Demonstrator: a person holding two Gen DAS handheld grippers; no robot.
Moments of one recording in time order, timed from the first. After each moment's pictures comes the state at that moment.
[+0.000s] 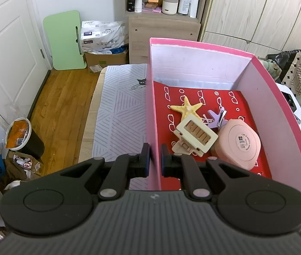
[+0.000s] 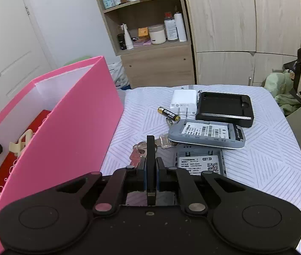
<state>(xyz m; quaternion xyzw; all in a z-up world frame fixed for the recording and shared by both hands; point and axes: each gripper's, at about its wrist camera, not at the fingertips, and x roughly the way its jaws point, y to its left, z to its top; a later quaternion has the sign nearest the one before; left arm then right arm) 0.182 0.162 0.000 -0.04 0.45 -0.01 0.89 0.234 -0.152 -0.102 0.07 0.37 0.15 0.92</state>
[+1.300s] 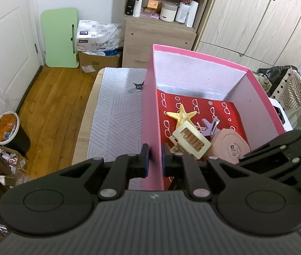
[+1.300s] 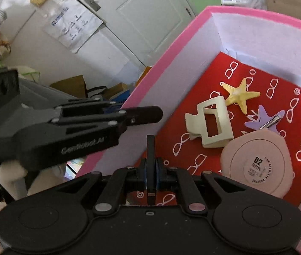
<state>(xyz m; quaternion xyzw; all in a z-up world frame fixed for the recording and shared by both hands) 0.177 0.177 0.002 -0.09 0.43 -0.03 0.90 0.285 0.025 -0.067 0.04 0.54 0.47 0.69</state>
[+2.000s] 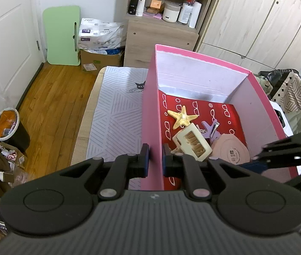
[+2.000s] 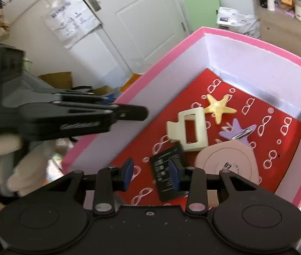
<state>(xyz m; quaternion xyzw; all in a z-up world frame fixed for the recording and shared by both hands) 0.178 0.179 0.004 -0.10 0.43 -0.02 0.90 0.261 0.008 -0.042 -0.04 0.49 0.45 0.74</state>
